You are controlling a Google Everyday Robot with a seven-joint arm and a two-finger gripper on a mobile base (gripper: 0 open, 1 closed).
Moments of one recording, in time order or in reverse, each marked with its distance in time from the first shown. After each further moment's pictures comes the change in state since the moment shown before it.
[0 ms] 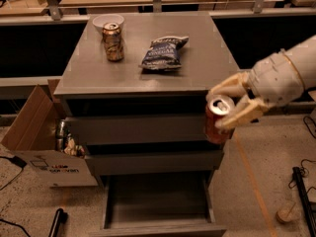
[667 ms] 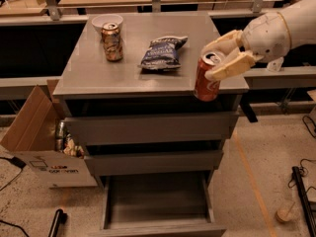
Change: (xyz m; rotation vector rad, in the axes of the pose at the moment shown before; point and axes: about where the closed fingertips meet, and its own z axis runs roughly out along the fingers) arm -0.034 -0.104 -0.030 0.108 -0.121 0.044
